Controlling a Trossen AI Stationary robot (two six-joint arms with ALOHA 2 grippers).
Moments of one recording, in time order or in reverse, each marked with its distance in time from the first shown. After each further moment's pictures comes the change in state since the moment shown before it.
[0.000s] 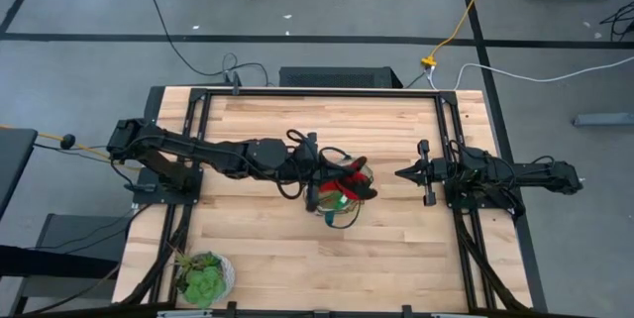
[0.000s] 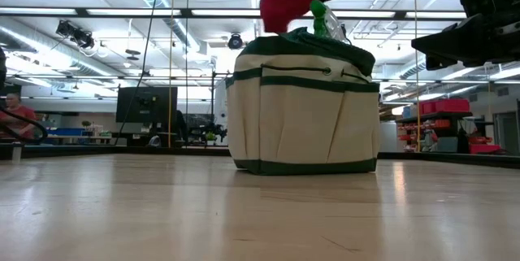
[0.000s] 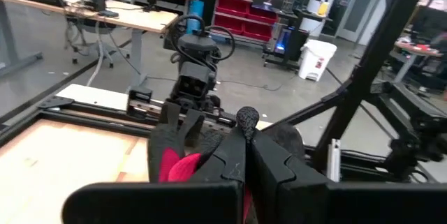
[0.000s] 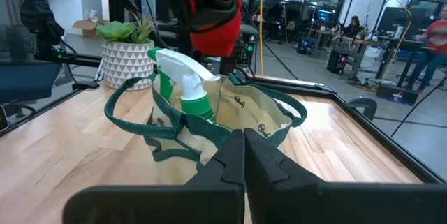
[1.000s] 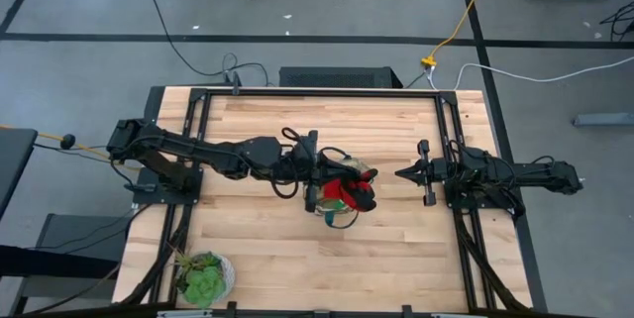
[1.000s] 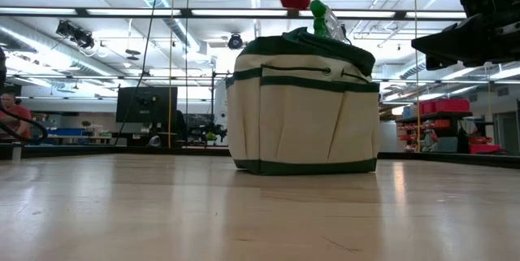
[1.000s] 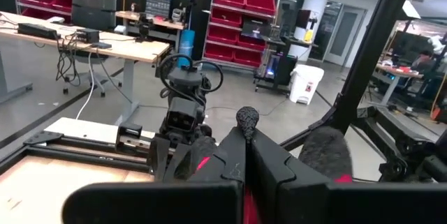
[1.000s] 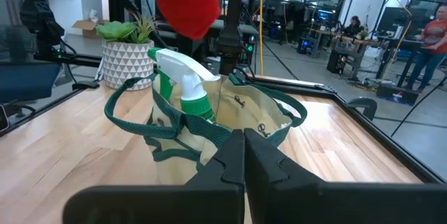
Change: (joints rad) left arm -0.004 0.000 0.000 0.118 0.009 0.031; right arm 0.000 0.000 0.000 0.000 0.000 0.000
